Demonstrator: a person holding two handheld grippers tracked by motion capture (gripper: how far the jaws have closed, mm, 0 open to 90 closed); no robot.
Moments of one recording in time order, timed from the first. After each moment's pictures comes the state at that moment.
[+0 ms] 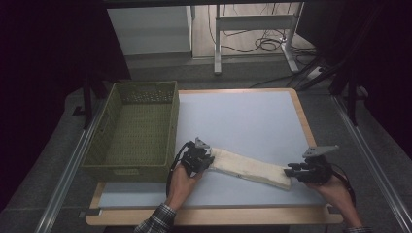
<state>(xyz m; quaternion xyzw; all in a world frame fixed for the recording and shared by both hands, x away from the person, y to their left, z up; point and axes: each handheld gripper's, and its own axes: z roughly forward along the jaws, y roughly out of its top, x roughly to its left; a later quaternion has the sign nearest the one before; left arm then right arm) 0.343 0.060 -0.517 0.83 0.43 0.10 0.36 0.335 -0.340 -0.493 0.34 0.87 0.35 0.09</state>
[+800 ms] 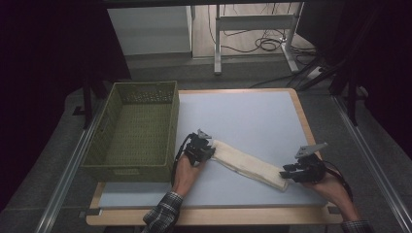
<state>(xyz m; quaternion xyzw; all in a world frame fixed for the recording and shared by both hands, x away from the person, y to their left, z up) 0.382 0.059 -0.530 0.82 0.44 0.11 0.36 0.344 -0.327 -0.505 0.29 0.90 0.32 0.06</state>
